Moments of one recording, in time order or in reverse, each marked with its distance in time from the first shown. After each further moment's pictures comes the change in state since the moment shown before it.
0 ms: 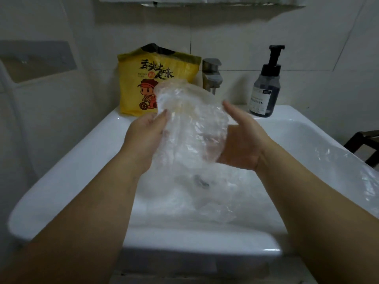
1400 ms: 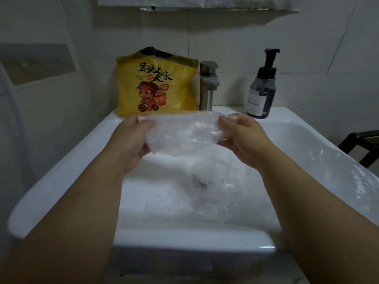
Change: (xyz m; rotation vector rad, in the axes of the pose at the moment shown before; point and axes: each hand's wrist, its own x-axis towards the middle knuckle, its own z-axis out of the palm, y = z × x) left_hand 0.012 -0.002 -0.025 -0.082 -0.029 -0.092; right_hand 0.006 0.000 -0.009 -0.316 0.328 -0.413
